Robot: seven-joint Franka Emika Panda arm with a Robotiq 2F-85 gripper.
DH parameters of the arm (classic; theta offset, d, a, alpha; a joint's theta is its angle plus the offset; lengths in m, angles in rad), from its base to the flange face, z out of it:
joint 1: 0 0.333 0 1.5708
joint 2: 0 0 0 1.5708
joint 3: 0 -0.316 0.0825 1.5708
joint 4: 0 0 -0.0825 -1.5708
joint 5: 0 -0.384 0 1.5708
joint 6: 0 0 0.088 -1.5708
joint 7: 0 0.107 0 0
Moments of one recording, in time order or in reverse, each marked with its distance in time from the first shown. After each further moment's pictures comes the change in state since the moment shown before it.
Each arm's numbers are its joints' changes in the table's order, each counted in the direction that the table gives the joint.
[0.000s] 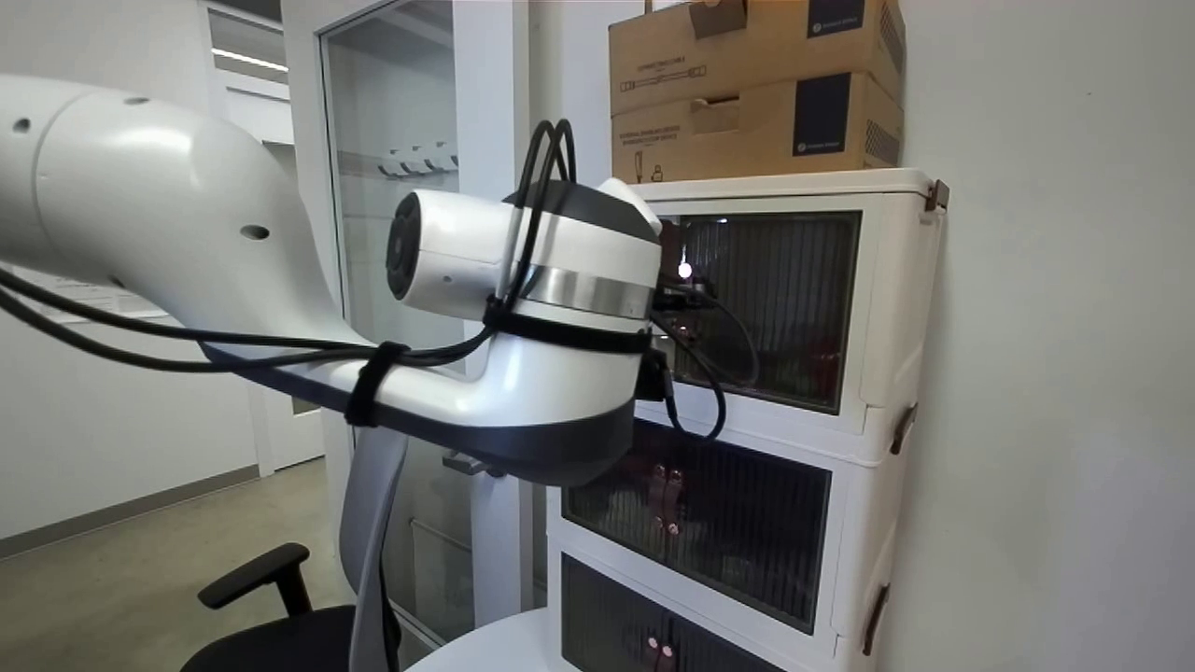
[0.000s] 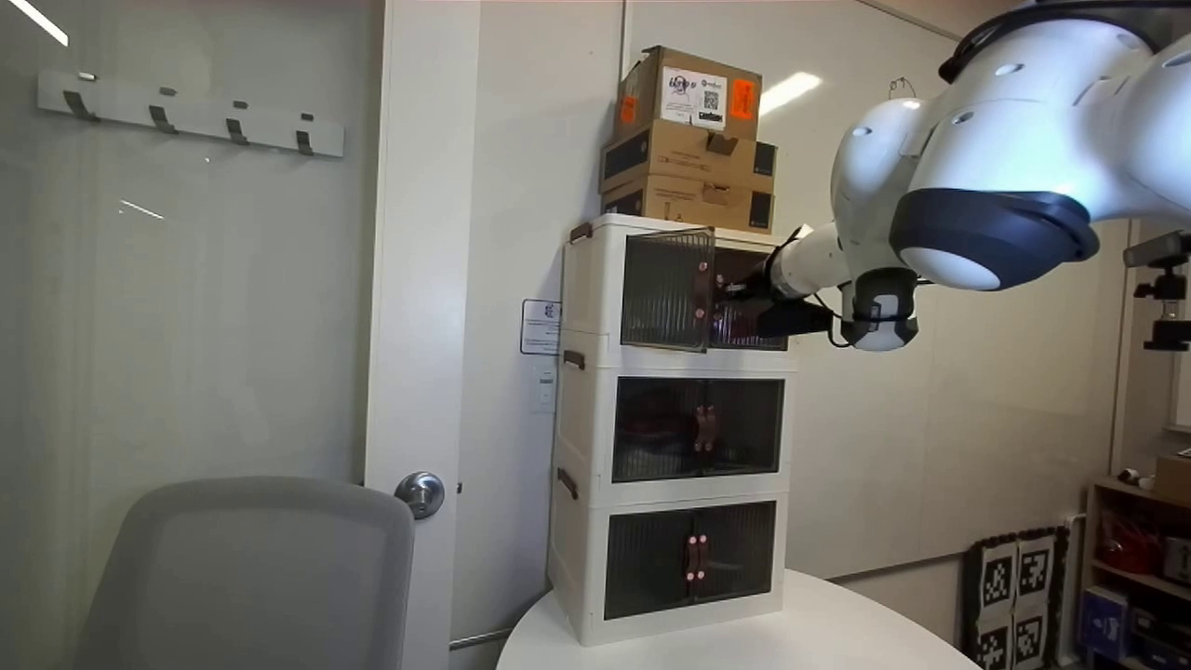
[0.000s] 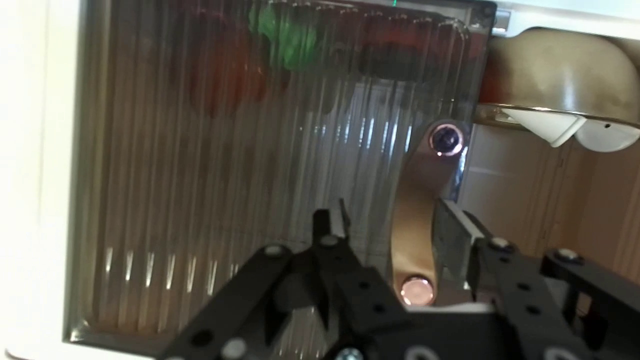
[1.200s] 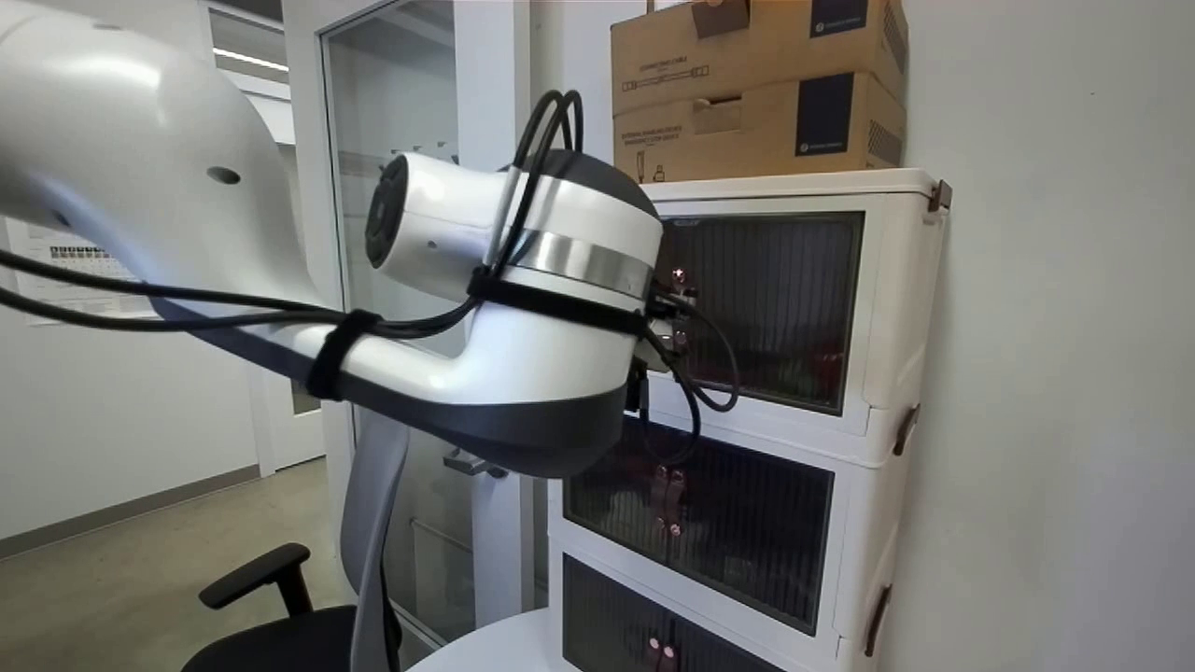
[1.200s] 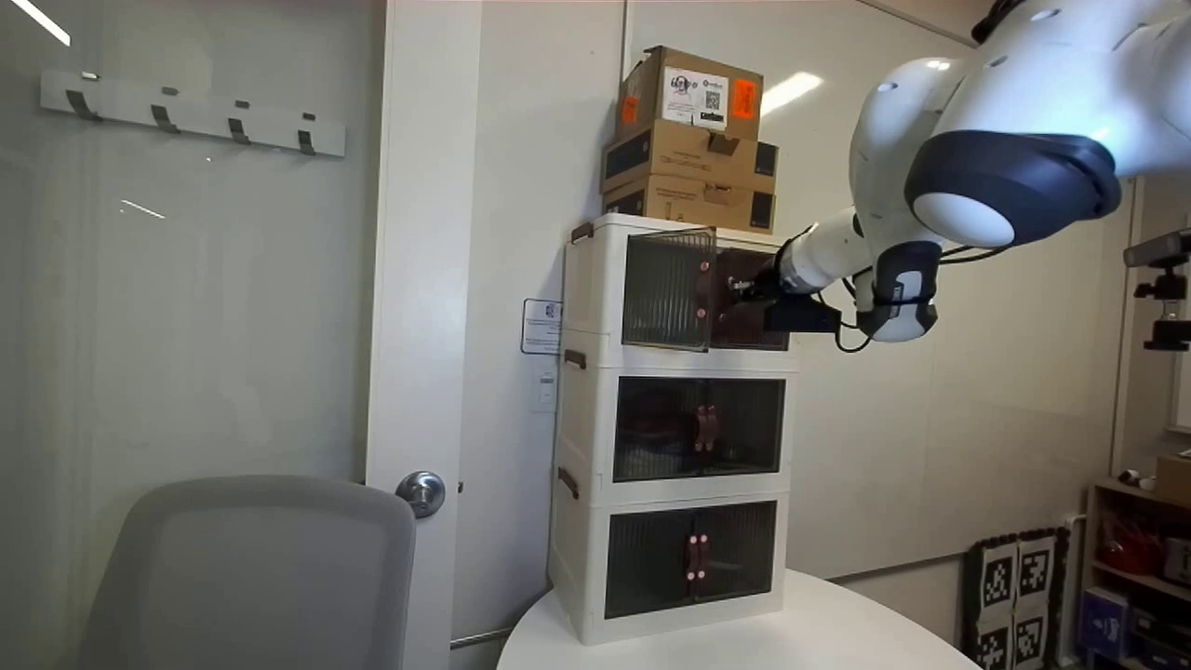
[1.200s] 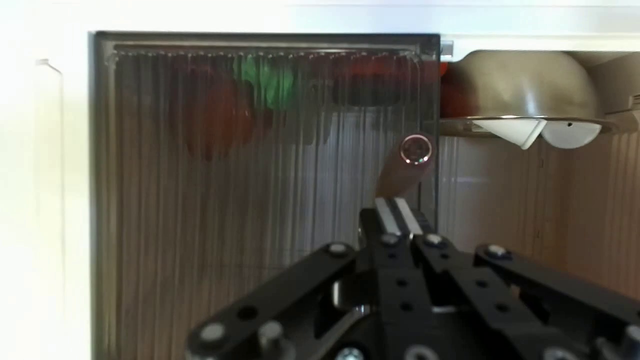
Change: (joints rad) arm 0.016 -0.116 -0.023 0.048 0.175 -0.015 0.131
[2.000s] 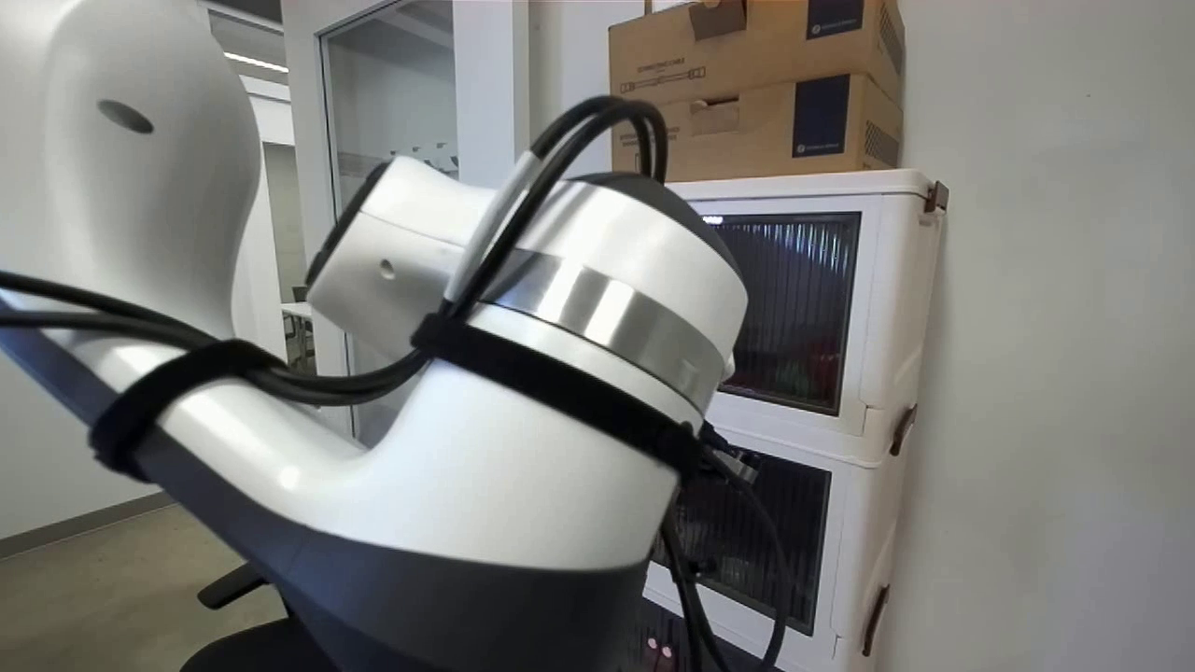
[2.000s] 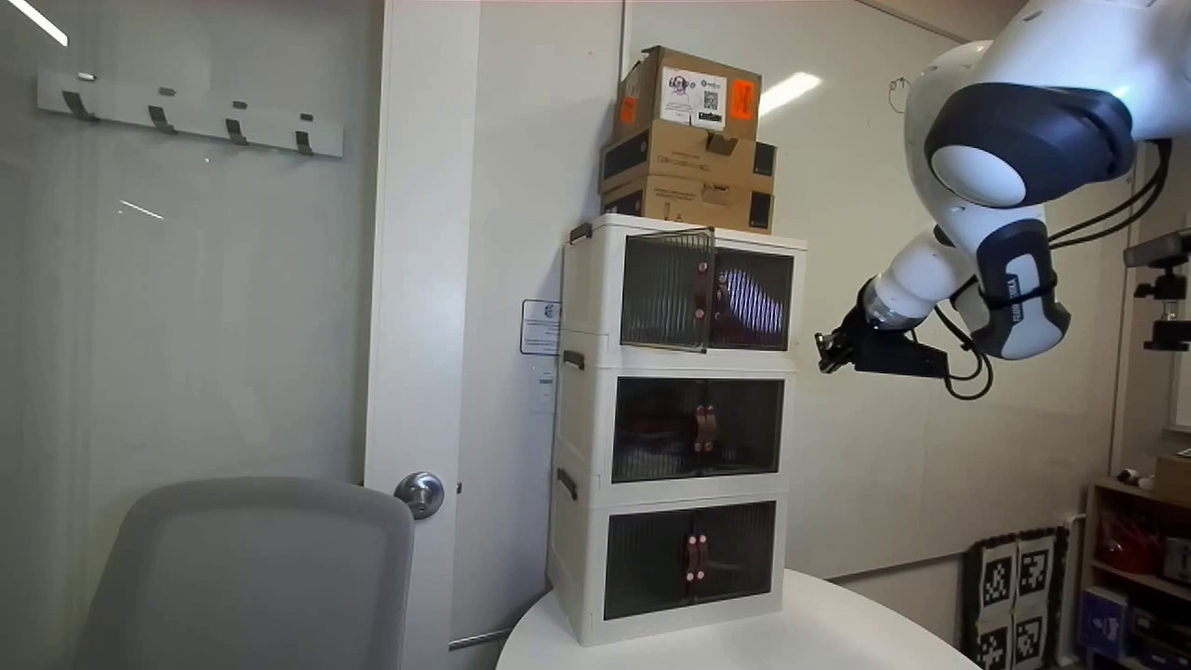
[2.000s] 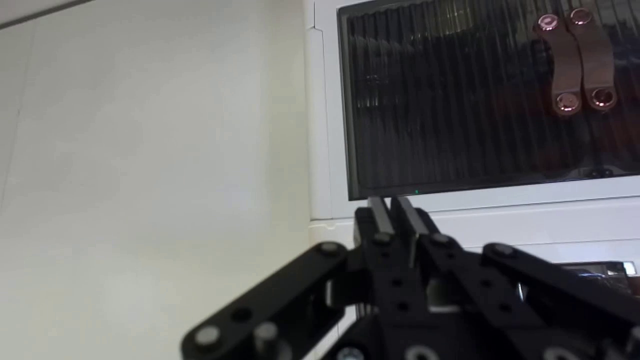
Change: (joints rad) arm -0.027 -0.096 0.025 0.263 0.369 -0.030 0.198
